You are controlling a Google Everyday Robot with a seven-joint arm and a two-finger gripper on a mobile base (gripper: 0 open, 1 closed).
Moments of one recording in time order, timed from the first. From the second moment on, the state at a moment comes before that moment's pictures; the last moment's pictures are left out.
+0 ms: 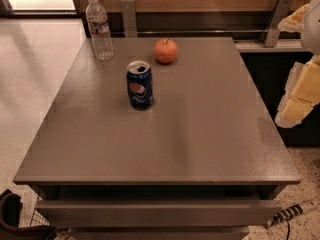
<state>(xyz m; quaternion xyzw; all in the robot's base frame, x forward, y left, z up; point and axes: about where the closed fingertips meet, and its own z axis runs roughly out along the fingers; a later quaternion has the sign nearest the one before) 0.437 -0.208 1.003 -0.60 0.77 -0.06 0.20</state>
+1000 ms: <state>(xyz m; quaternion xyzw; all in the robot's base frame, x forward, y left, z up) 0.466 -0.165 0.987 -0.57 0.76 0.03 0.30</state>
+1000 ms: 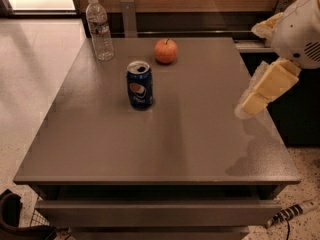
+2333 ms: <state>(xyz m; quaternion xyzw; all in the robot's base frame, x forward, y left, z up) 0.517 -0.018 0.974 -0.50 0.61 0.23 0.58</state>
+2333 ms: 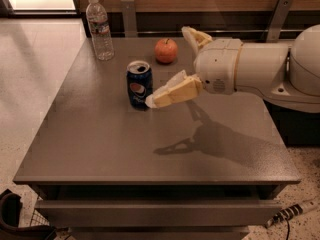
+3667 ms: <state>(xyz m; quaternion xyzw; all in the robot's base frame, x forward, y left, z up) 0.563 0.007 0.924 -0.43 0.63 0.29 0.58</state>
